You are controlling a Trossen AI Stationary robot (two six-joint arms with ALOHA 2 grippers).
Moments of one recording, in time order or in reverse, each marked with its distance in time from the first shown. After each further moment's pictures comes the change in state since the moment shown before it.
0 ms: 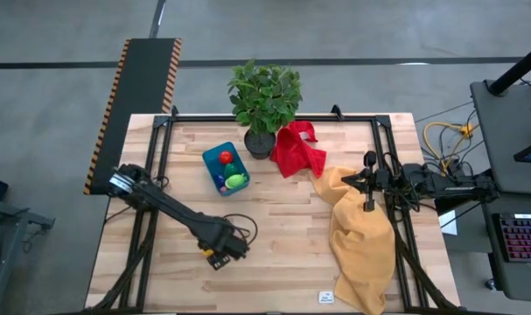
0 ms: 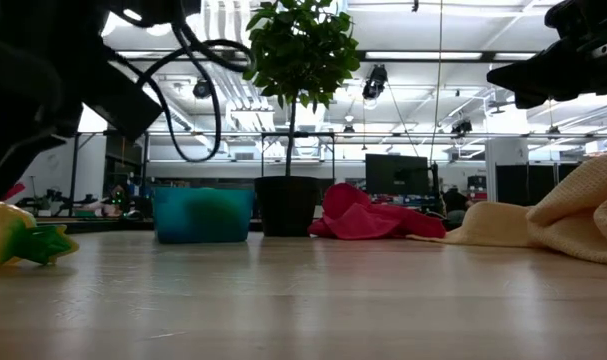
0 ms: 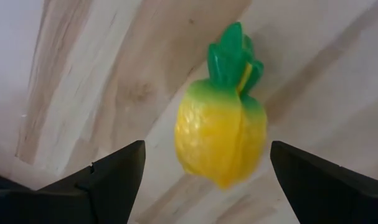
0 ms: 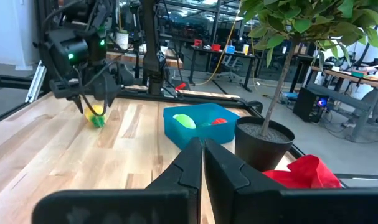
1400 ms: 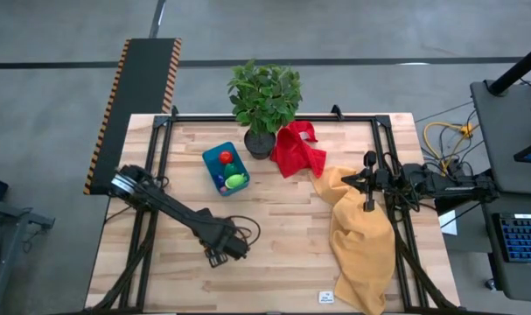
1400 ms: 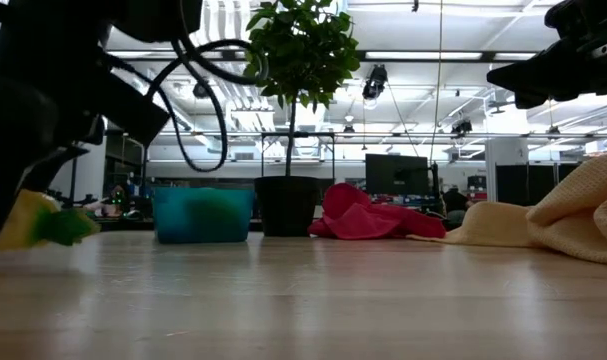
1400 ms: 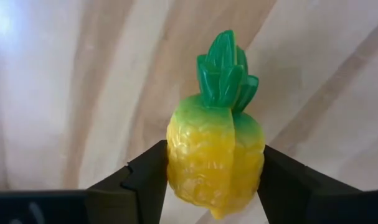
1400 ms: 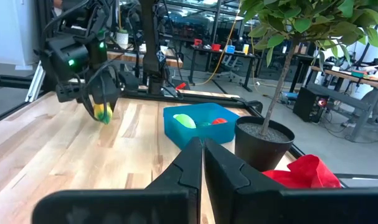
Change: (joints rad) left arm 0.000 0.017 -0.005 -0.005 -0.109 0.160; right arm 0.000 0.000 0.000 -0.001 0.000 -0.001
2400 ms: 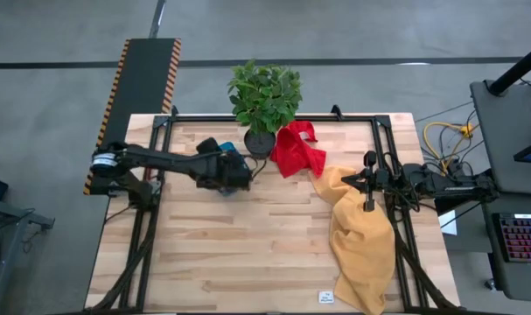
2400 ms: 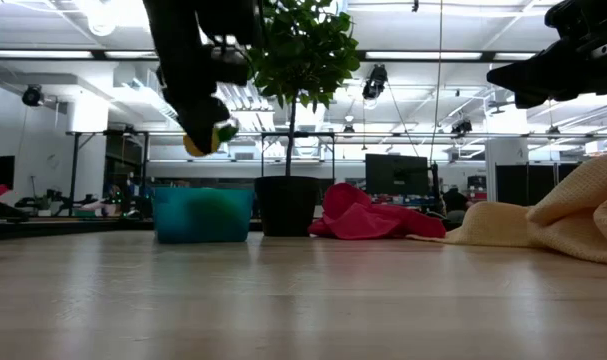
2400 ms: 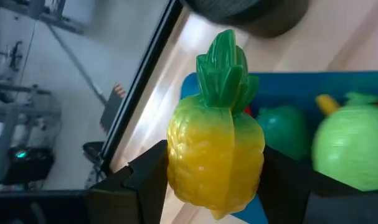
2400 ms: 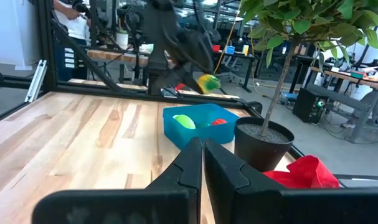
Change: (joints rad) left arm 0.463 -0.251 -0.012 0.024 -0.850 0.406; right arm 0.000 0.000 0.000 0.003 0.001 -0.003
